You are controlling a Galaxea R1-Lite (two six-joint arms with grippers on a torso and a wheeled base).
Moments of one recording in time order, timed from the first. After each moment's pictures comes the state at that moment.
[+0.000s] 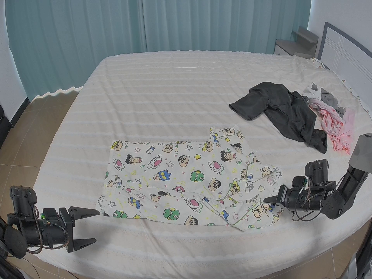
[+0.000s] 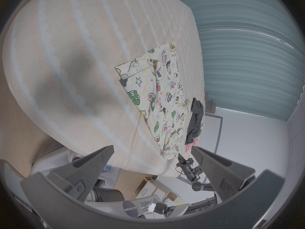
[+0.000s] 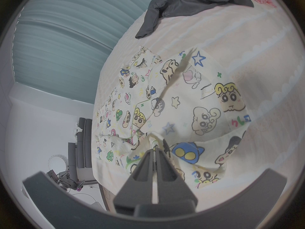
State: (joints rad) left arm 0.13 1.60 -0.04 -0.82 -0.74 -1.03; right arm 0.18 2.07 -0.48 -0.89 0.41 0.65
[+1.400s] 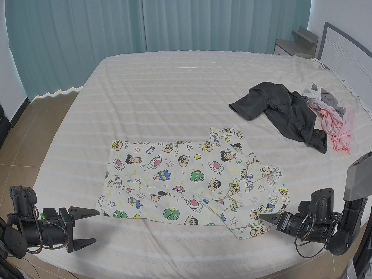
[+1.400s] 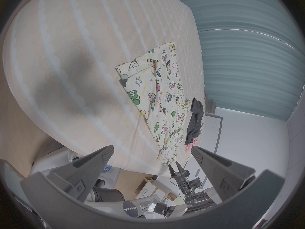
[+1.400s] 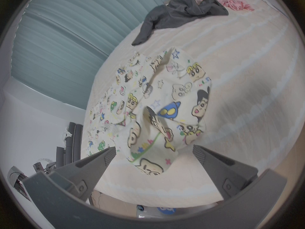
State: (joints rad) left arm 0.13 1.59 -0.04 -0.82 -0.74 -1.03; right arm 0.35 2.09 -0.04 -1.42 0.11 0.76
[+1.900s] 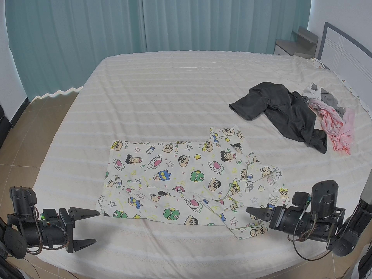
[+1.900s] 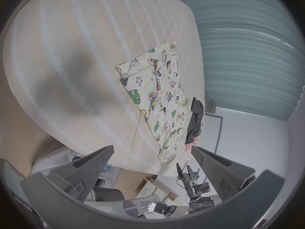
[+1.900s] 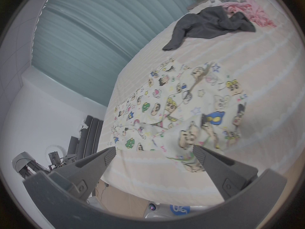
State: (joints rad) left arm 0.13 1.59 -0.04 -0.82 -0.74 -1.03; right arm 0.51 1.89 -0.12 -1.28 0.09 0.76
